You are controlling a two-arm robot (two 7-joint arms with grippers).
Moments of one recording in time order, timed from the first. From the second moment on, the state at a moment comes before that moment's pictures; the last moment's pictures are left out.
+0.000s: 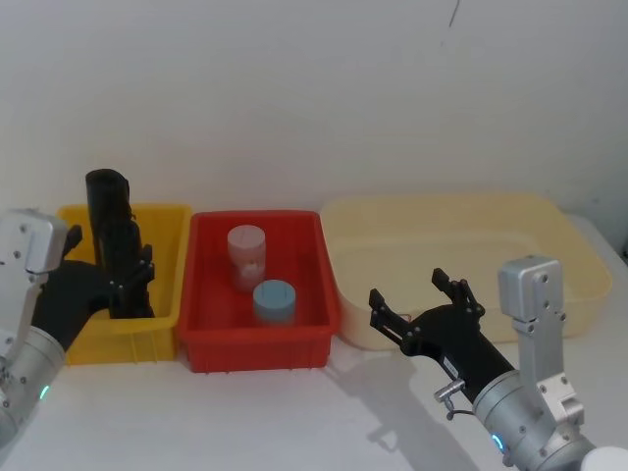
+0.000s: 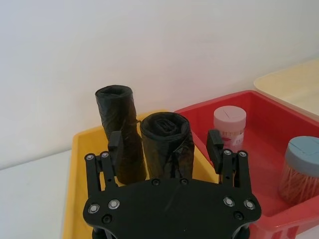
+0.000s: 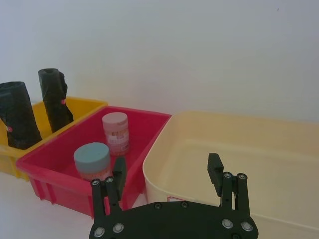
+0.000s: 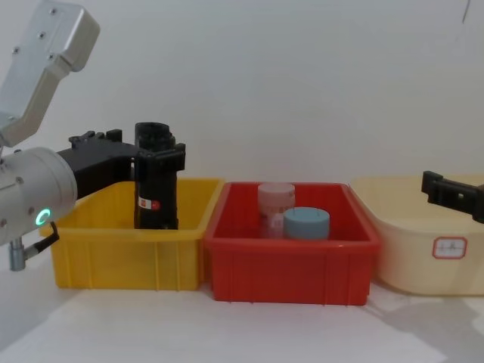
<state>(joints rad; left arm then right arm) -0.32 0.29 0.36 -1.50 -0.23 0.03 -0.09 -0.01 0.34 -0.23 -1.77 0.29 0.03 0.07</state>
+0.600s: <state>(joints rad) -0.36 0.26 0.35 -1.40 -0.26 0.00 -0.15 -0.01 0.34 -0.23 -1.77 0.29 0.03 0.07</state>
